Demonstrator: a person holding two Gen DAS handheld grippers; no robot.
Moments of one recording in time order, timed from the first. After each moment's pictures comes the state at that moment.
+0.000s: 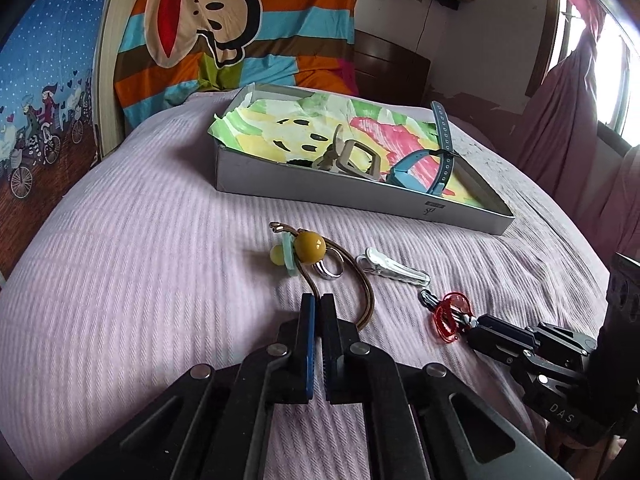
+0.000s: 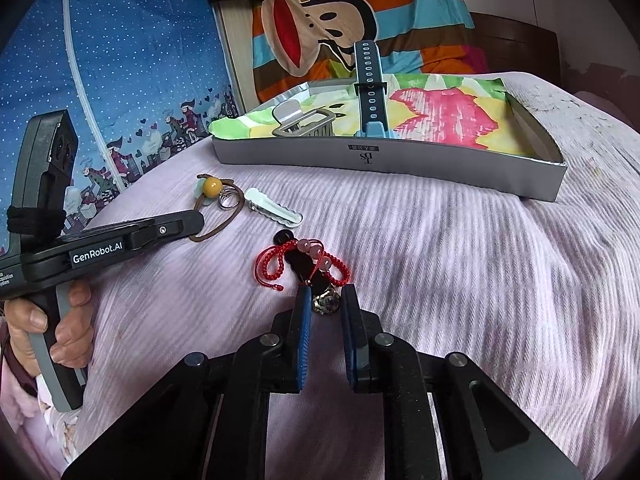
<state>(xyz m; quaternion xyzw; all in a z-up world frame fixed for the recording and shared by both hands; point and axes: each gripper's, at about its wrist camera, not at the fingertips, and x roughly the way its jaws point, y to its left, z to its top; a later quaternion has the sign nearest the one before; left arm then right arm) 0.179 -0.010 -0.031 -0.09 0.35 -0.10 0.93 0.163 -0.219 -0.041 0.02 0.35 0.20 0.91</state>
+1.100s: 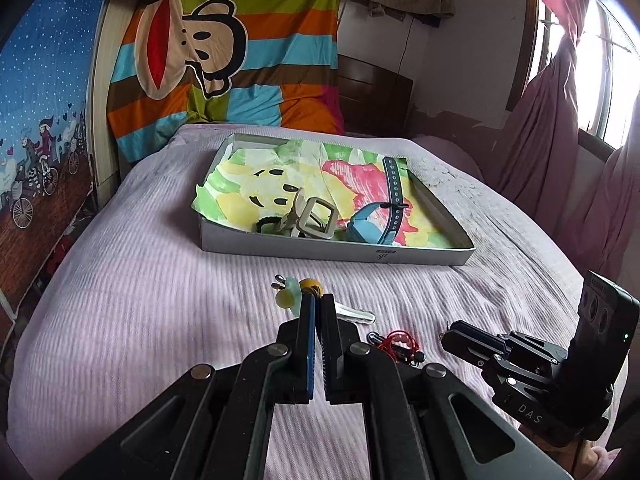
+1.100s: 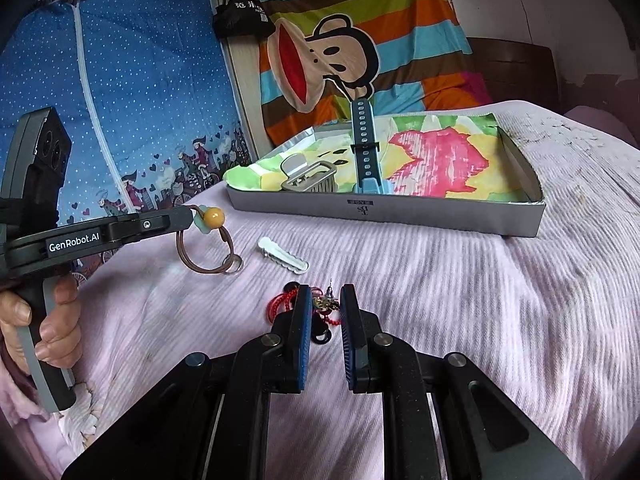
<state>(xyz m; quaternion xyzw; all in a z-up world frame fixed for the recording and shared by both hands) 0.162 -0.018 0.024 -0.08 0.31 -0.11 0.94 0.157 -0.242 -0.016 0.05 0.29 0.22 0.93</state>
